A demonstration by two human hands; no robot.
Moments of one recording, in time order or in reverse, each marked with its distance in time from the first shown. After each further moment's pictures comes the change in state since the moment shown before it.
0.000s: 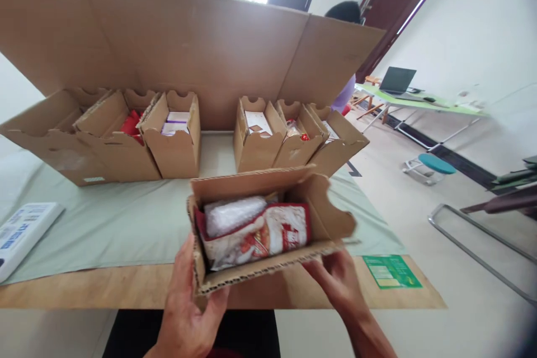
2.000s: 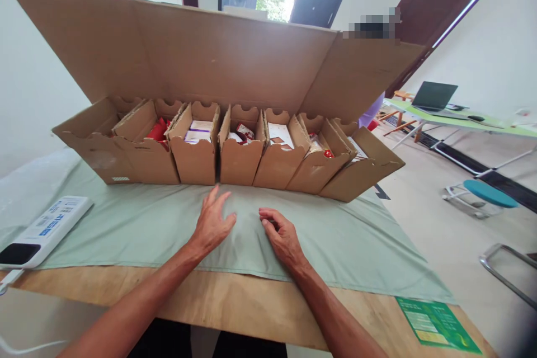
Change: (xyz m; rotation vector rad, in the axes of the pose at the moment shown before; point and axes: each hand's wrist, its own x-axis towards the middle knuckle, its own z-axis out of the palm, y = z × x) left_hand 0.151 -0.058 0.040 0.082 -0.060 -0.068; right_hand 0.092 0.029 0.115 0.031 -0.249 -0.074
